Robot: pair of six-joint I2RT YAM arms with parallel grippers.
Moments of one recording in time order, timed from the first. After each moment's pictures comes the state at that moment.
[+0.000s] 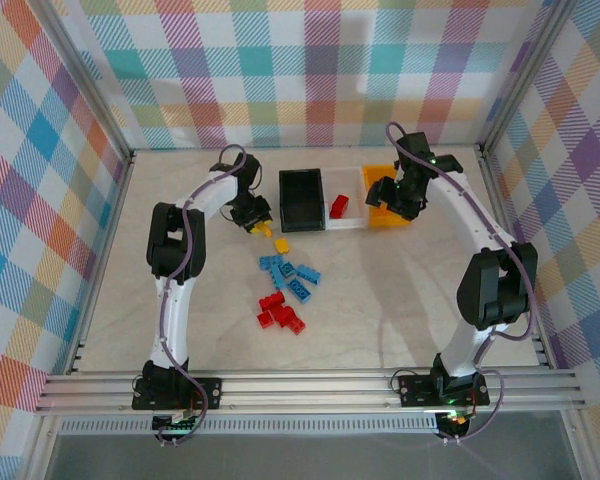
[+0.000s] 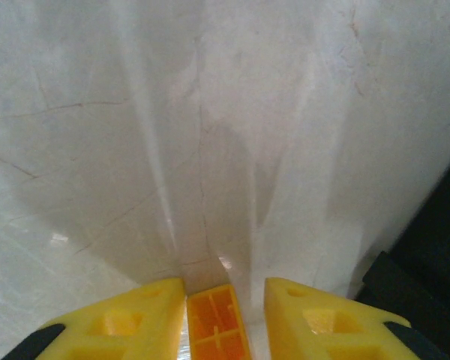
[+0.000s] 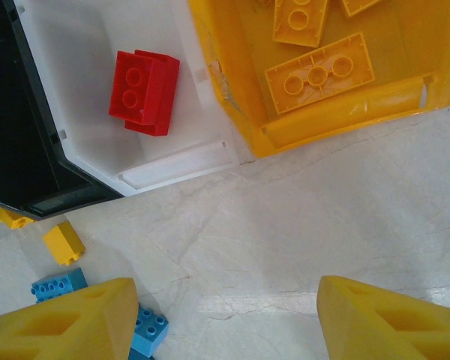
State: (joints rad) left arm -0.28 2.30 1.87 -0.95 0.23 -0.74; right arm 0.24 1.75 1.60 -1.00 -0.17 0.53
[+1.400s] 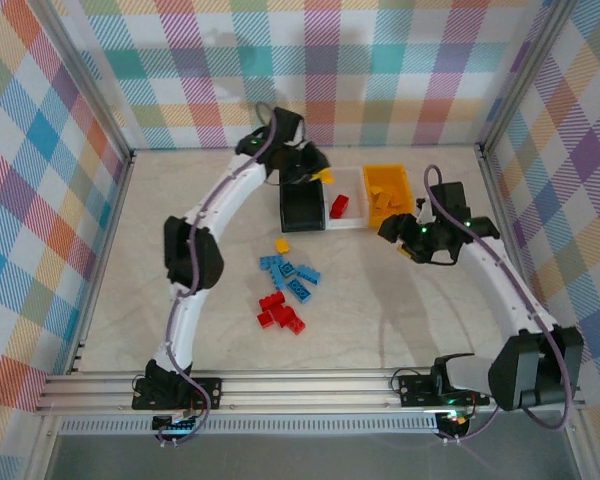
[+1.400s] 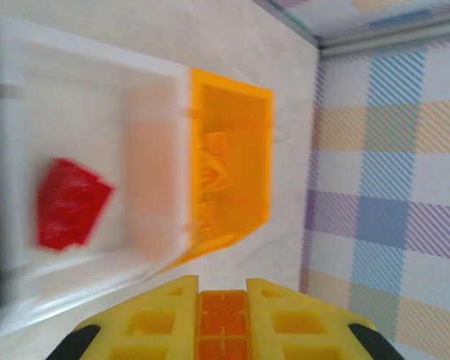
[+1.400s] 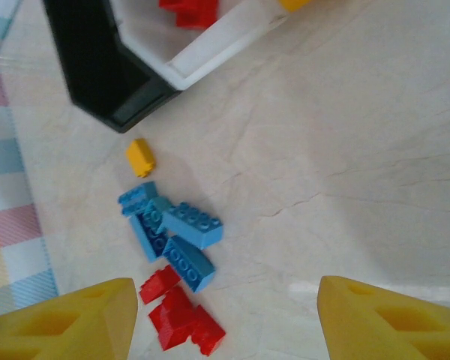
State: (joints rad) left arm -0.54 2.43 2.50 -0.75 0.44 -0.96; right arm 0.16 1.19 1.00 -0.75 -0.47 0.68
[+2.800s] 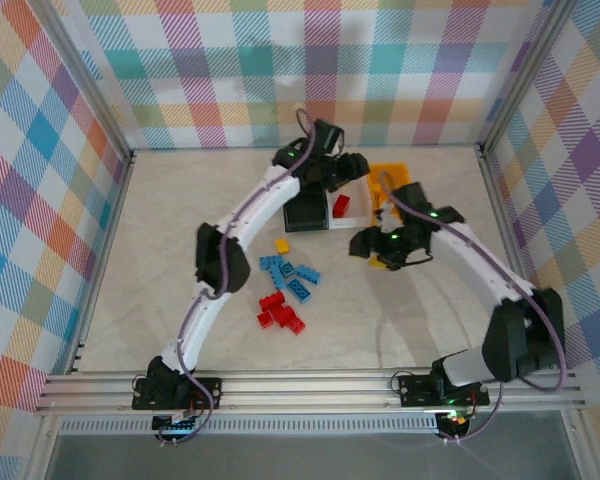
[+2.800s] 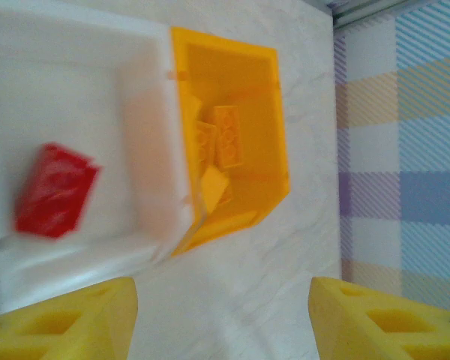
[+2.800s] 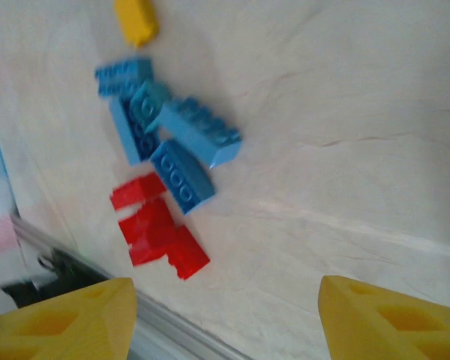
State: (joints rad) left arm -0.60 2.29 2.39 -0.87 0.26 -0.81; right arm 0.44 1.51 1.17 -0.89 -0.53 0.40
